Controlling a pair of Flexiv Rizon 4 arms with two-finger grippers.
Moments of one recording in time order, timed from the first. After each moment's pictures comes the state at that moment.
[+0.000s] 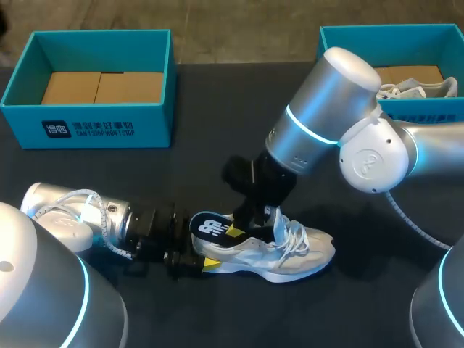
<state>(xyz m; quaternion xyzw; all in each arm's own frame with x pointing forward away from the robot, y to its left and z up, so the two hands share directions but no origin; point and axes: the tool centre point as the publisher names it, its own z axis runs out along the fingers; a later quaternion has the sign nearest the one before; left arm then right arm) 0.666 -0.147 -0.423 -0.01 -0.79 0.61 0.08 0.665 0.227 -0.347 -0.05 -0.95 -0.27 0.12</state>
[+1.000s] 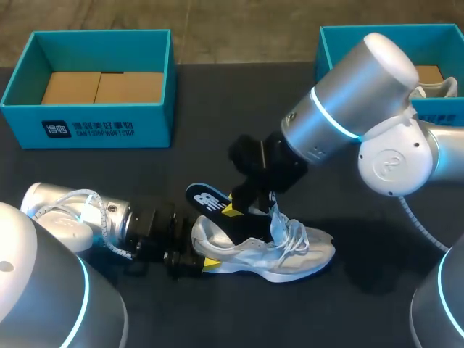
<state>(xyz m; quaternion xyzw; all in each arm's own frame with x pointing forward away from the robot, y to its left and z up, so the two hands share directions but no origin) 0.666 -0.147 -0.423 -0.01 -0.79 0.61 0.08 0.672 0.233 -0.290 -0.02 -0.94 -0.33 0.06</state>
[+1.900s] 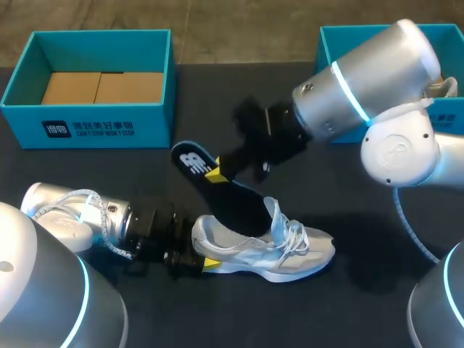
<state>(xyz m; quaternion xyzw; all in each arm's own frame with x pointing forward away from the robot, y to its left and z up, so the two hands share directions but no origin) 0.666 -0.147 -0.423 -0.01 -0.79 0.61 0.08 0.698 0.262 -0.214 -0.03 -0.89 -0.45 0.06</state>
